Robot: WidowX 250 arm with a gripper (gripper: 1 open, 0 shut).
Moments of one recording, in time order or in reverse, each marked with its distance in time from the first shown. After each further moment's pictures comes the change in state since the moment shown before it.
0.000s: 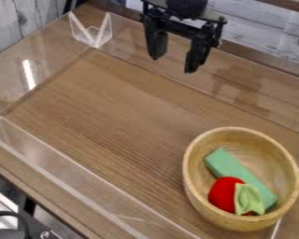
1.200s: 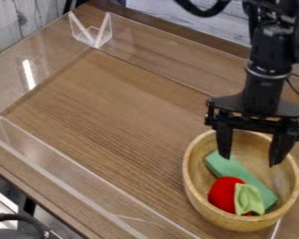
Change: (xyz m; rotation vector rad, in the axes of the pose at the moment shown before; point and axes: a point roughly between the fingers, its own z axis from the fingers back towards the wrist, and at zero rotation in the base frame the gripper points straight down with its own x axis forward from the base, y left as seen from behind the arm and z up) arm -0.033 -0.119 -0.058 -0.109 -0.011 0.366
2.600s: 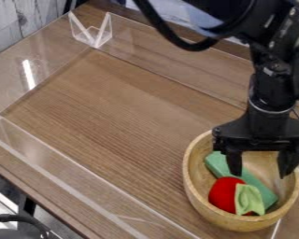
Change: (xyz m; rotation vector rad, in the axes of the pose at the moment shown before) arm -0.004 -0.010 -0.016 -0.072 -0.157 0.116
